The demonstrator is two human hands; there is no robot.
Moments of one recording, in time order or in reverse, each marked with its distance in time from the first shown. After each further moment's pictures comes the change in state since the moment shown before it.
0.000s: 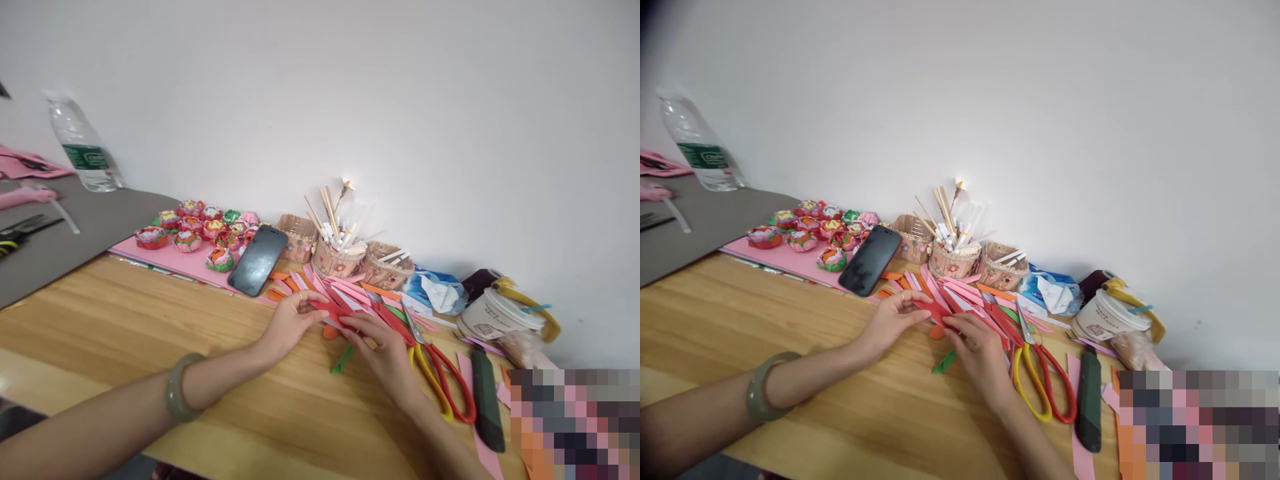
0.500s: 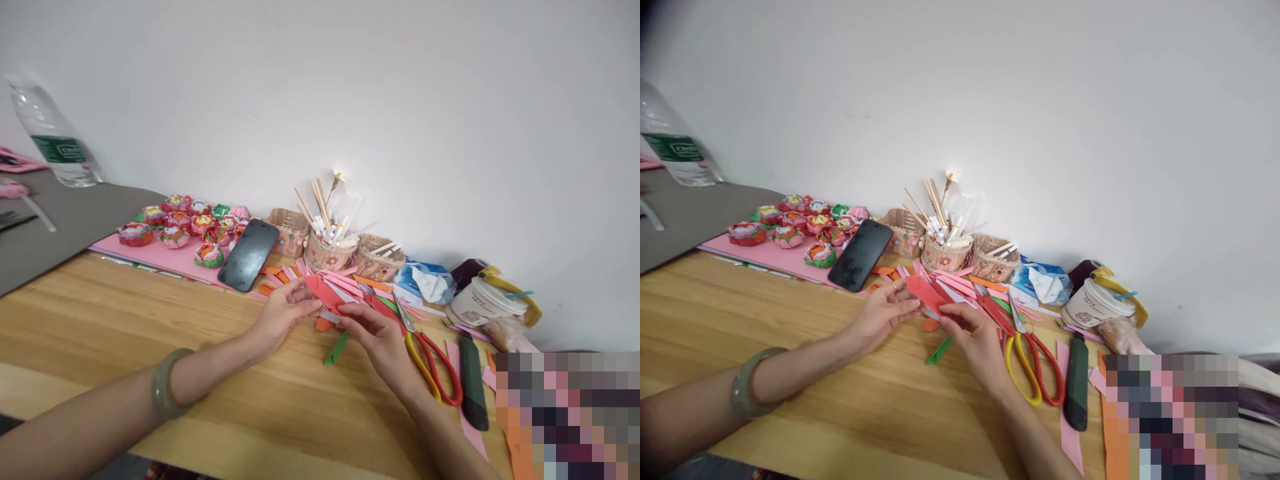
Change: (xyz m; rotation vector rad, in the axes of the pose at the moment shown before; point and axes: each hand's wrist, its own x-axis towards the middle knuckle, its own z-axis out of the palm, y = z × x) left_hand -0.005 0.007 0.003 -0.382 -0.103 -0.108; right_hand 0.001 -0.009 -0.003 0.355 0.013 0.290
